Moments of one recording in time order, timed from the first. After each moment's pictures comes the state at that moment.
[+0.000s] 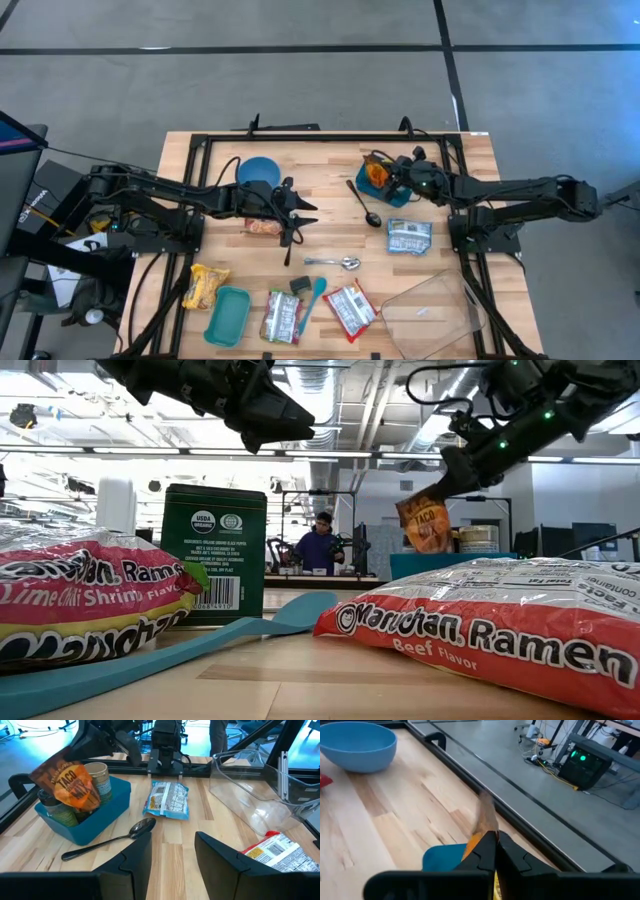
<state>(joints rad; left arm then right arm) -0.02 1.34 0.74 0.29 -0.05 -0.03 -0.27 1.03 0.46 0.14 0.51 0.00</state>
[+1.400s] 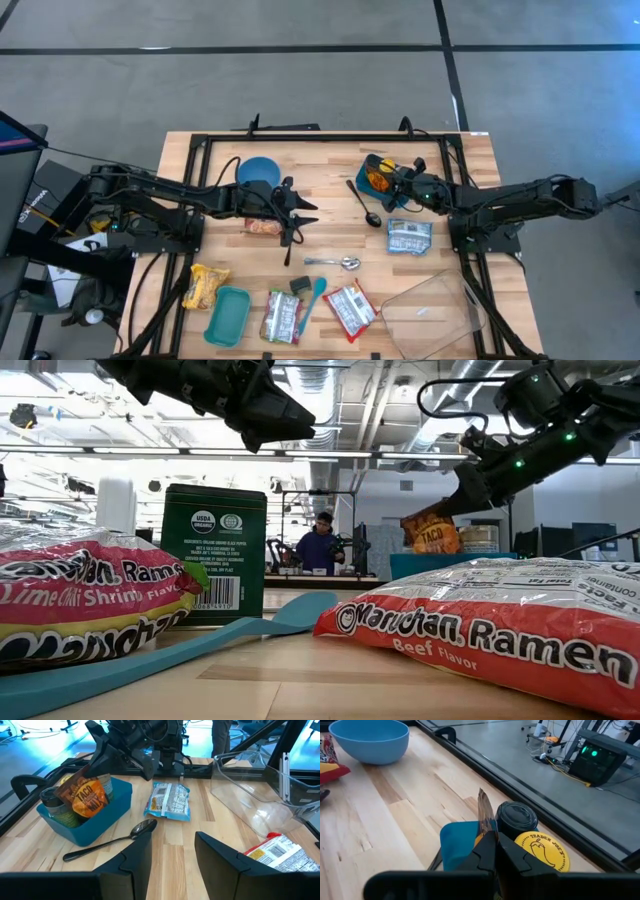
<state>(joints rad) -0.02 1.34 0.74 0.29 -0.06 -0.03 -0.20 1.03 0.31 0.30 0.52 0.07</state>
